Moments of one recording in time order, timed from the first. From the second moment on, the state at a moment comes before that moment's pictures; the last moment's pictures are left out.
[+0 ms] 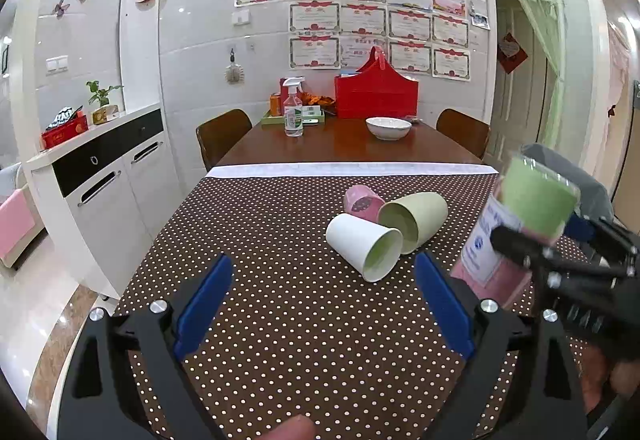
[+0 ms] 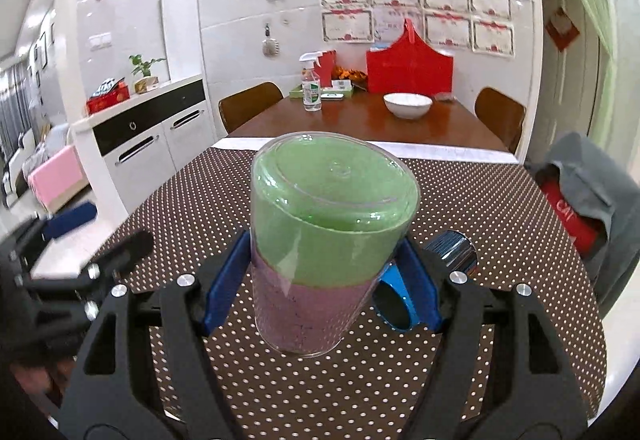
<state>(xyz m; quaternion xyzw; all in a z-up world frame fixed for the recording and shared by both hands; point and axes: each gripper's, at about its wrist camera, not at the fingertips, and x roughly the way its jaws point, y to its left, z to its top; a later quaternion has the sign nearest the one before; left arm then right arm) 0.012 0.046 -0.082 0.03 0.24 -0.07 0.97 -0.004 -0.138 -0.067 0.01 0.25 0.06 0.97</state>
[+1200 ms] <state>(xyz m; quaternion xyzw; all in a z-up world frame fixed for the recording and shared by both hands) -0.001 0.048 -0.092 0.03 0.26 -0.04 0.96 -0.013 -0.115 -0.131 -0.07 0.26 0.10 0.96</state>
